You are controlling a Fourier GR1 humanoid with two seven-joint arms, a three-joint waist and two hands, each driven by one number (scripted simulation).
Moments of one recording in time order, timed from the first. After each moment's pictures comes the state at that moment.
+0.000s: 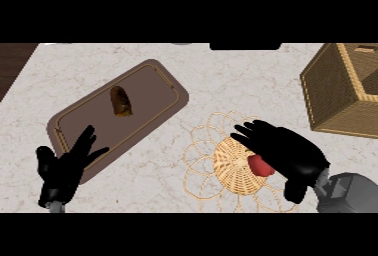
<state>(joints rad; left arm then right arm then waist) 0.06 0.30 -0.12 -1.47 0.22 0.12 0.19 -0.37 -0.63 0.62 -1.75 0.66 0.47 0.16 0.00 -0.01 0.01</state>
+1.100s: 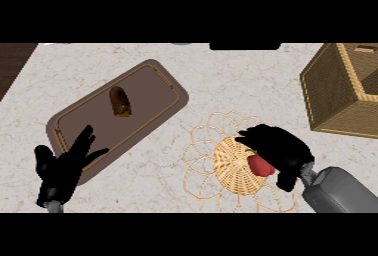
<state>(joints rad) 0.06 0.30 -0.10 -1.47 0.21 0.10 0.20 -0.37 -0.55 0.62 -1.53 0.83 0.42 0.07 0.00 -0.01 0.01</state>
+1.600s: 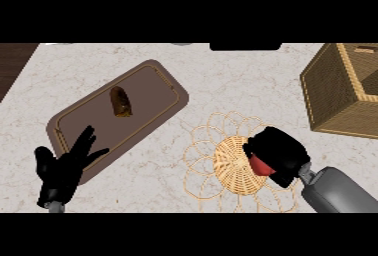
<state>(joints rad) 0.06 0.29 -0.09 -1.47 0.21 0.09 0.18 -0.38 -0.56 0.67 -1.47 0.96 0.28 -0.06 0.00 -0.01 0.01</state>
